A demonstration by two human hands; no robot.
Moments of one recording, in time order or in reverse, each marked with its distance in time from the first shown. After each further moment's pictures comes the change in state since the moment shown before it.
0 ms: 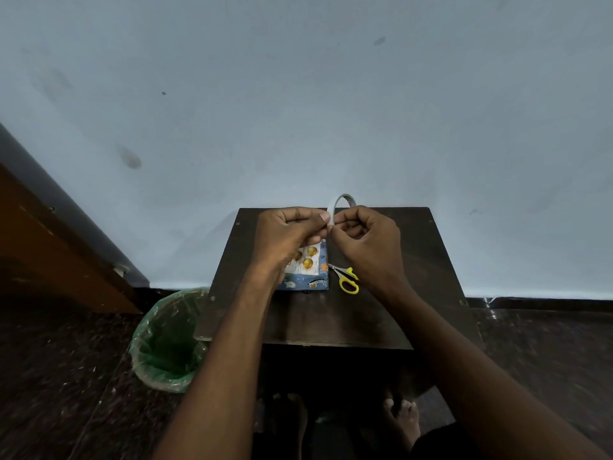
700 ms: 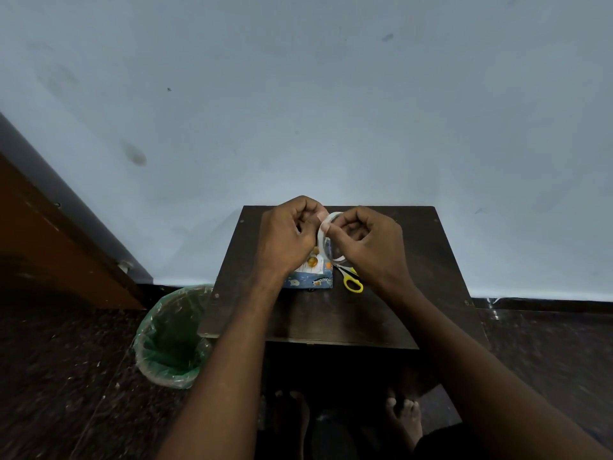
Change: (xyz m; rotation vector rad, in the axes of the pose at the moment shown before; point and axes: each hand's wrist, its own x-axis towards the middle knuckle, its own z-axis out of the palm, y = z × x) left_hand 0.001 -0.009 -0.006 0.490 0.093 0.424; right_hand -0.003 -0.003 0.002 -0.072 -0.008 -0.074
